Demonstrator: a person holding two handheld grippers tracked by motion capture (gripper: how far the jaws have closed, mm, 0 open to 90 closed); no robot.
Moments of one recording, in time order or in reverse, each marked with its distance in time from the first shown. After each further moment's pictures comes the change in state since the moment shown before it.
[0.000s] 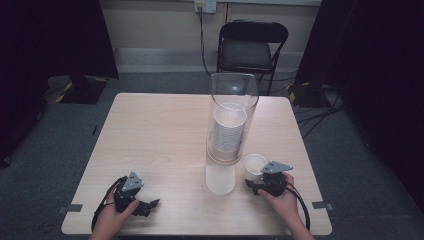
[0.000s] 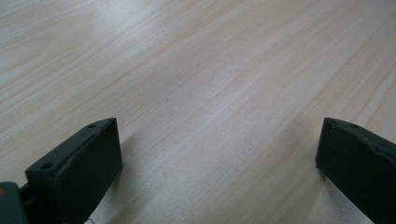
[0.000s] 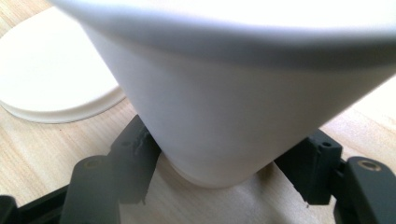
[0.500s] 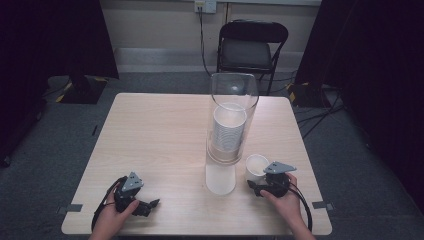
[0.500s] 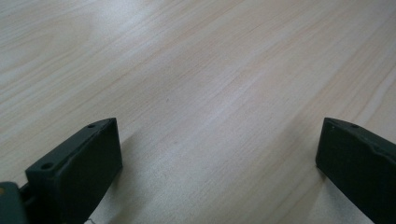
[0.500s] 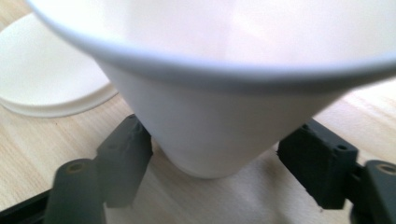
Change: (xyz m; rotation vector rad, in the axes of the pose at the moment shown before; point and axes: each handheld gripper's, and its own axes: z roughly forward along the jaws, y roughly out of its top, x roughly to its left) left arm 0.000 0.000 0.000 0.000 0.000 0.000; right arm -0.003 -0.002 -0.008 -0.004 -0.018 0.019
